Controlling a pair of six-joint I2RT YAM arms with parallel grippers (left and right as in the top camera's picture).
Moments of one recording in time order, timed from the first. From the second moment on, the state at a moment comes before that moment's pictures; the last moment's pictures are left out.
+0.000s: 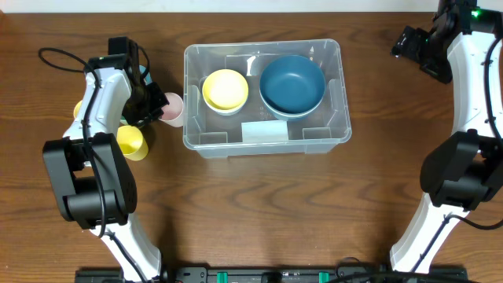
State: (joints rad) left arm 0.11 2.00 1.55 -1.02 0.12 -0.43; right arm -0.16 2.14 2.11 -1.18 0.01 0.40
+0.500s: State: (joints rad) left arm 0.12 1.80 1.55 -1.06 -0.01 -0.46; right arm -0.16 2.14 2.11 -1.18 0.01 0.40
